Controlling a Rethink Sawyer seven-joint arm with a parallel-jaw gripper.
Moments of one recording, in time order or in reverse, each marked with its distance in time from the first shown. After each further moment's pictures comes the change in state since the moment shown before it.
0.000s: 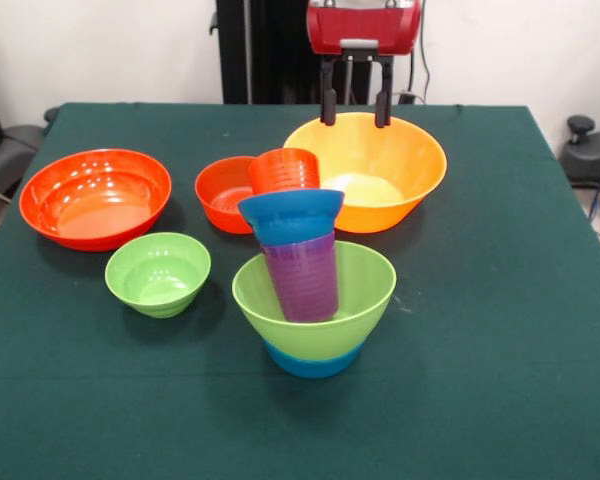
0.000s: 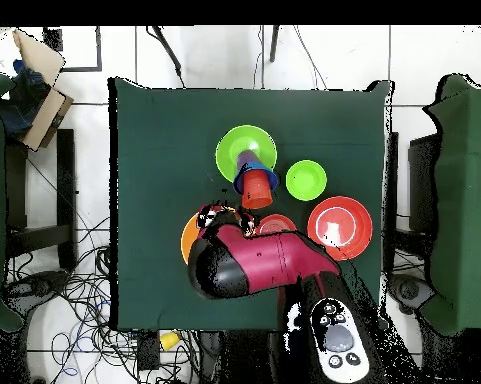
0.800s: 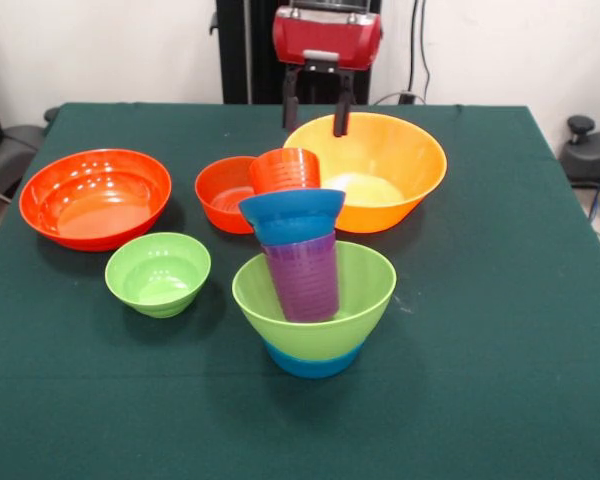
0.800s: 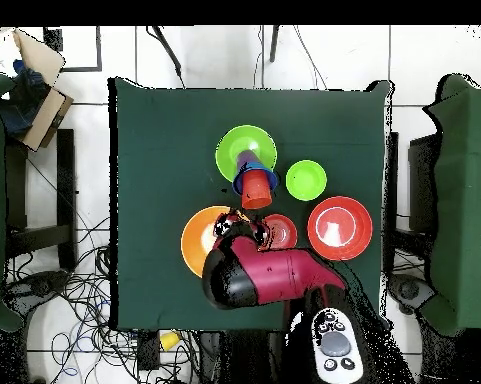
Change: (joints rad) arm 0.064 0.068 -0.169 -0.004 -0.003 -0.105 0.000
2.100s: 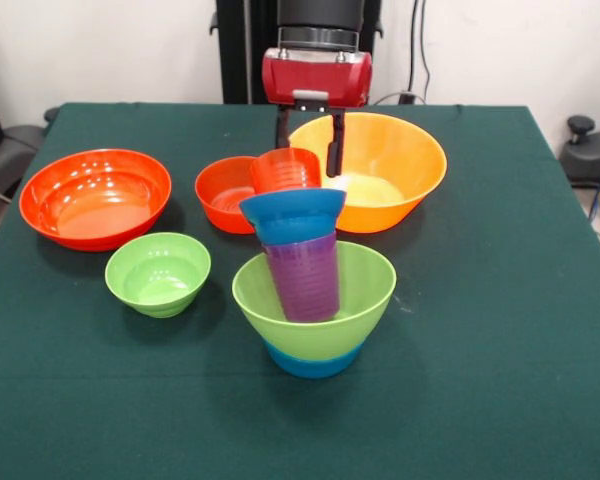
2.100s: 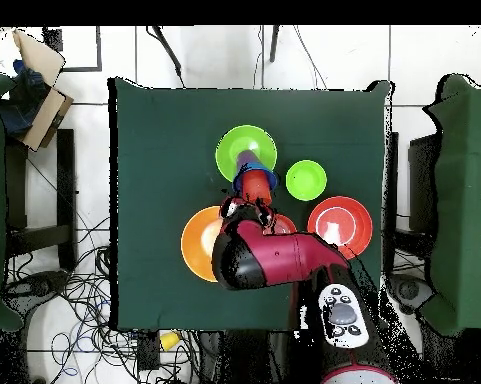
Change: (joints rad) arm -0.021 0.099 0.020 -0.089 0.000 -0.092 0.000
